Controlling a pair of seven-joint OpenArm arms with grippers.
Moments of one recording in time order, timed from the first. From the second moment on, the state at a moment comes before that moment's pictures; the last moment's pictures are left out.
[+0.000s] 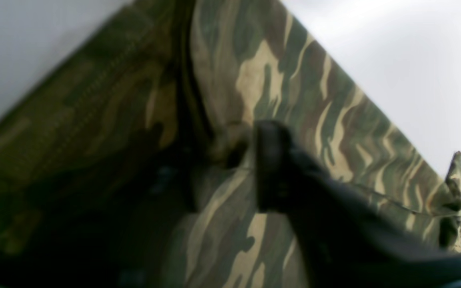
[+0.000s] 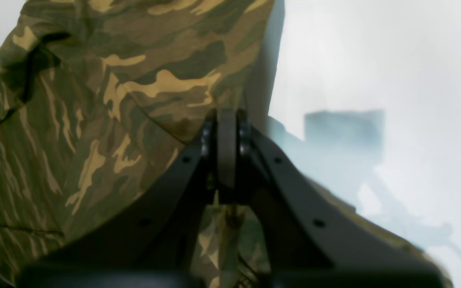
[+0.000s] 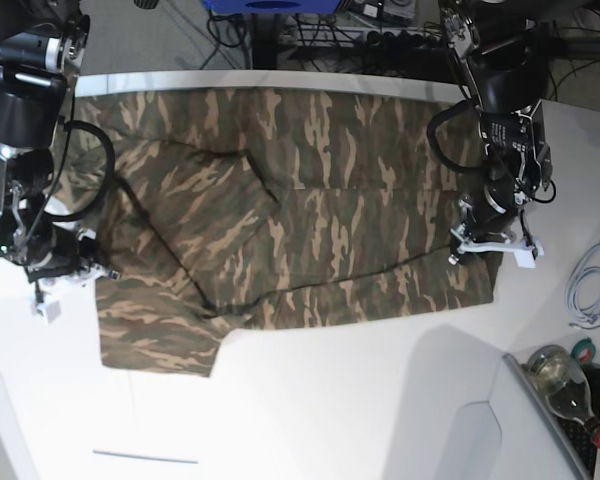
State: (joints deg) left arm -8.1 -9.3 -26.7 51.6 -34.0 -13.5 25.8; right arm 13.2 10.0 17.7 60.2 24.4 12.8 -51.5
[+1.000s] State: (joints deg) left arm -10.7 -14.6 -27.2 63.0 -34.2 -13.8 39.6; right arm 17.3 19.4 -2.5 53.5 24.2 12.8 -27.4
